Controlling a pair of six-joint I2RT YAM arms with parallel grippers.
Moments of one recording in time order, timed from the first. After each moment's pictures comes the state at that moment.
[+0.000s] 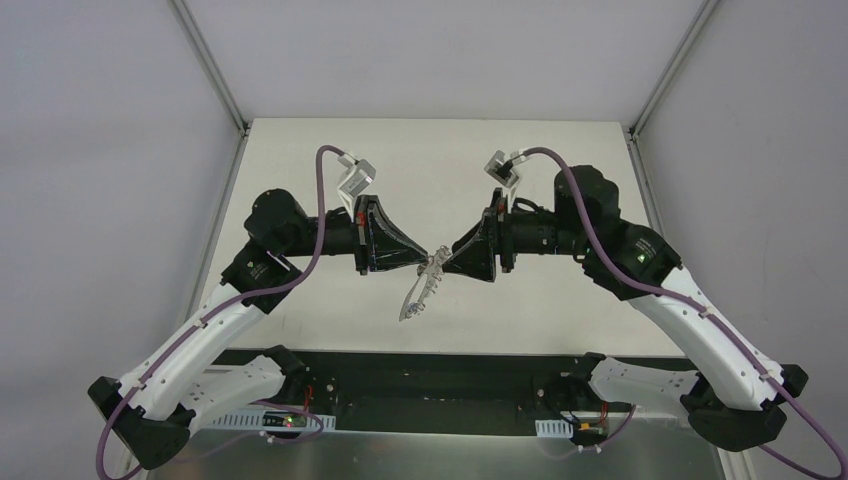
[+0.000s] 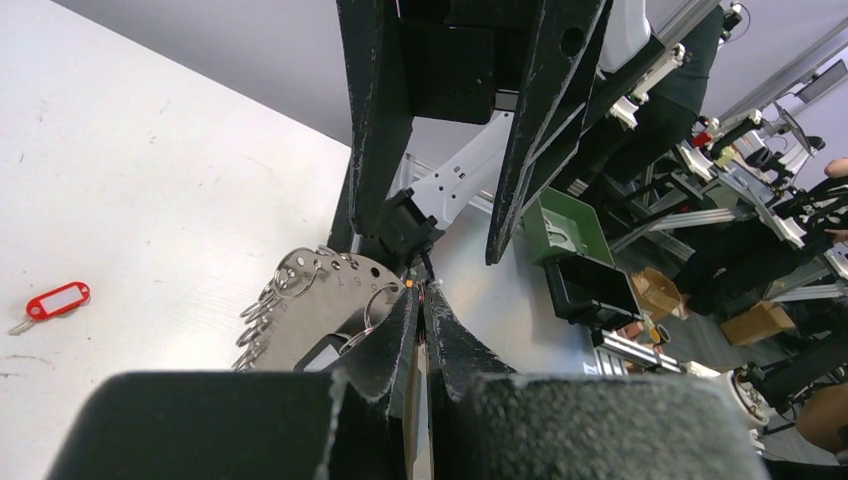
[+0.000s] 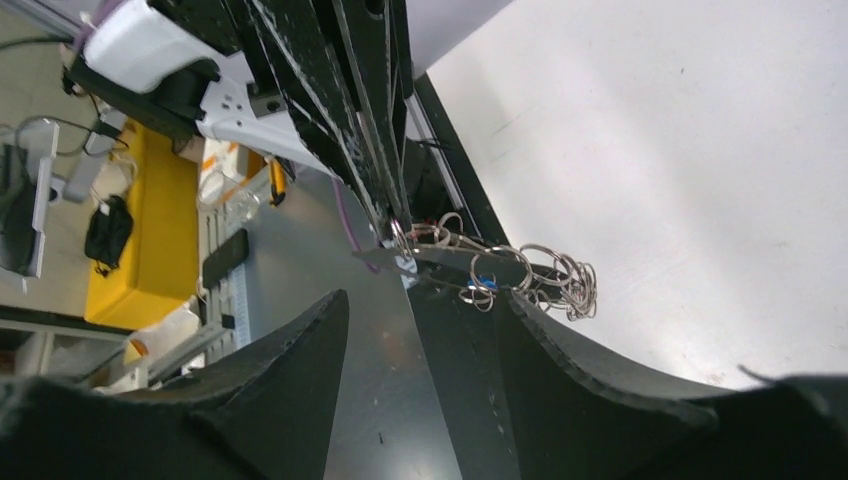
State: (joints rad) left arm -0.65 0.89 0.98 0.06 0.83 -0.65; right arm 0.83 1.05 1.39 -0.63 -0.56 0.43
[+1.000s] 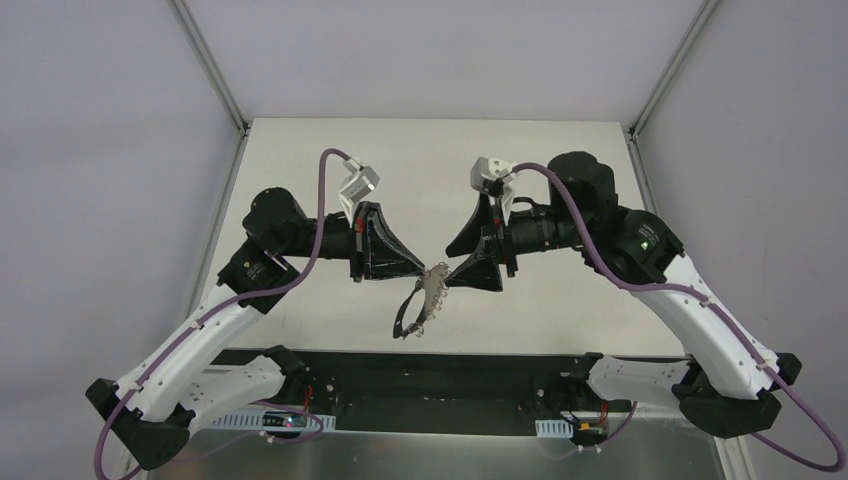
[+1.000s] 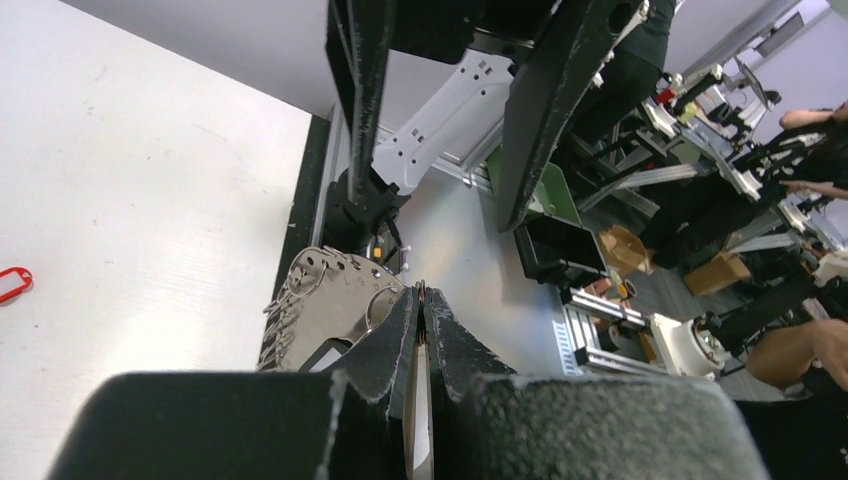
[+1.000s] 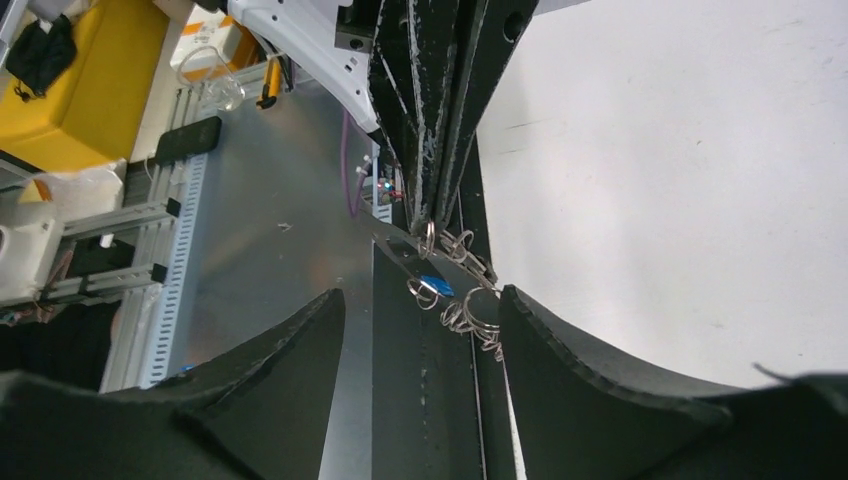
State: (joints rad) left arm -0.65 0.89 1.00 0.00 0.95 -0.65; right arm 0.85 1.14 1.55 -0.82 -0.74 0.00
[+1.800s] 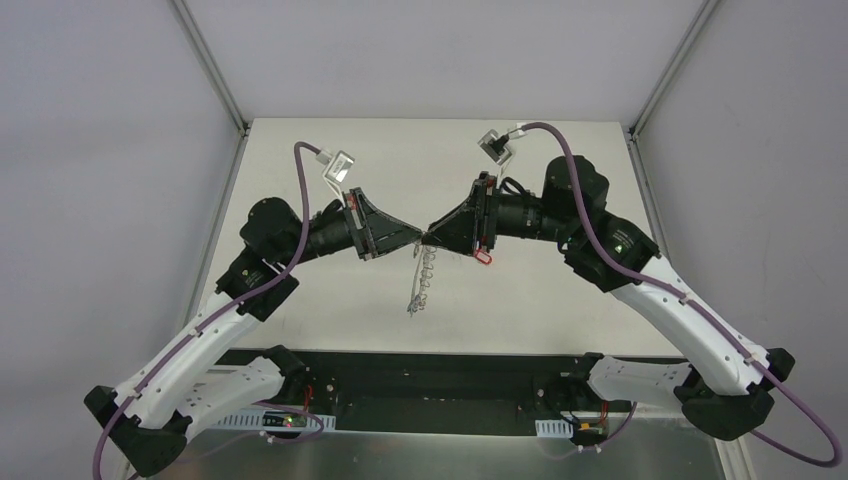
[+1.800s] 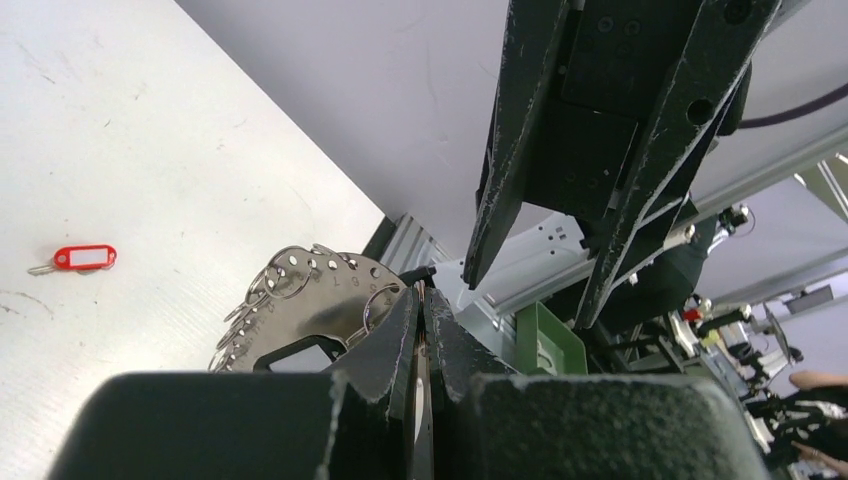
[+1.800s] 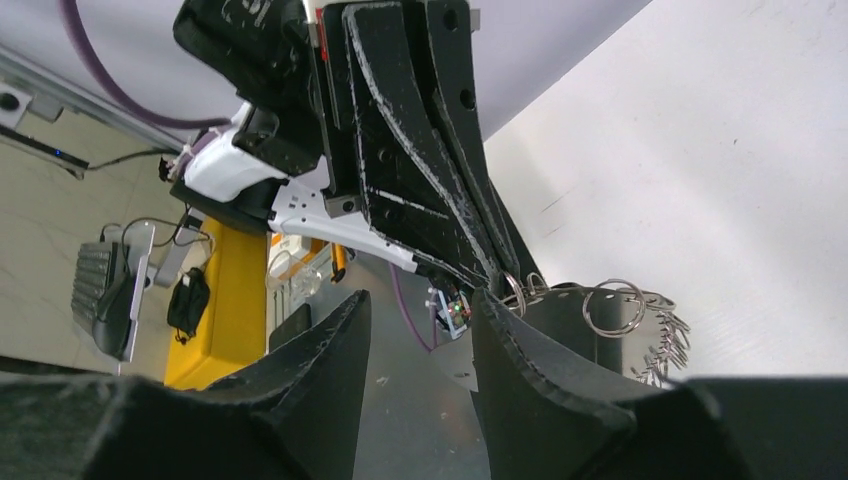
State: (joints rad) left arm -0.65 0.85 0.95 0.03 0.54 -0.84; right arm 0.86 1.11 1.39 -0.41 -0.54 0.62
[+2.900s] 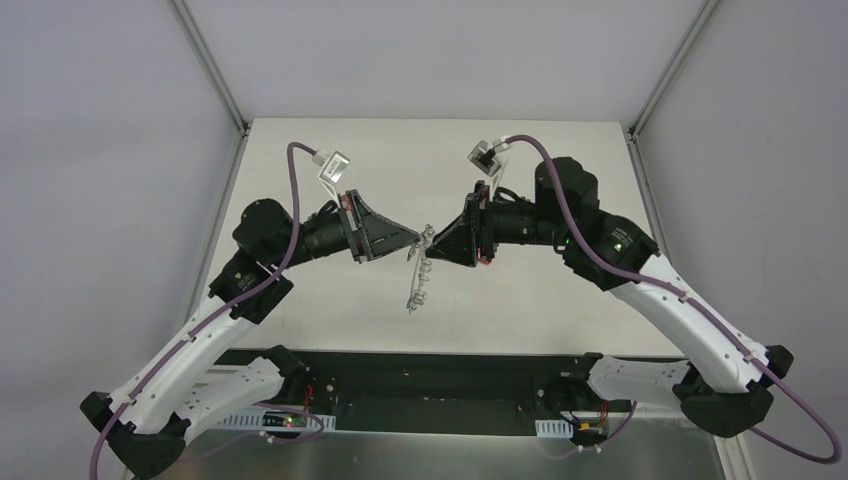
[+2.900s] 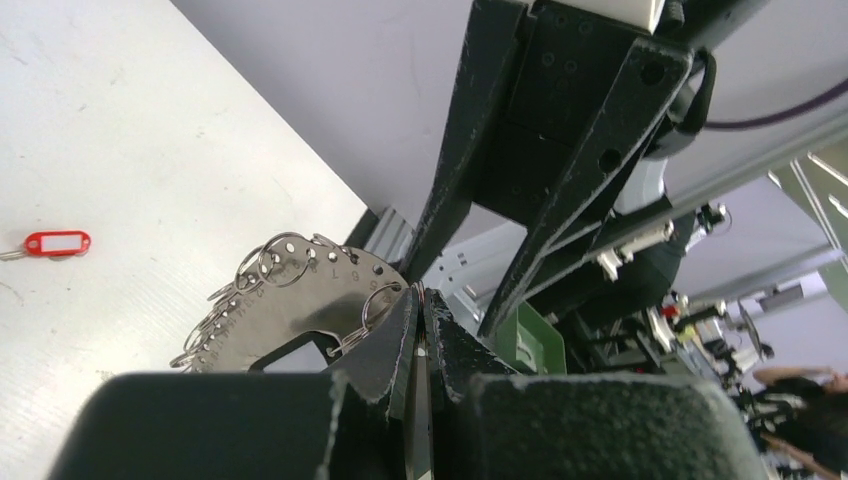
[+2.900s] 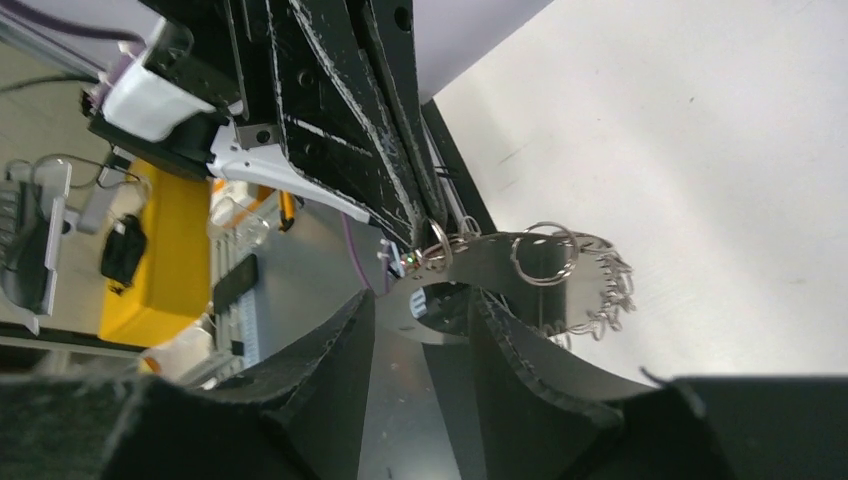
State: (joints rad) left arm -0.65 0.81 0.94 0.01 0.52 -0.90; right arm 0.87 1.13 1.39 -0.50 -0.53 0.50
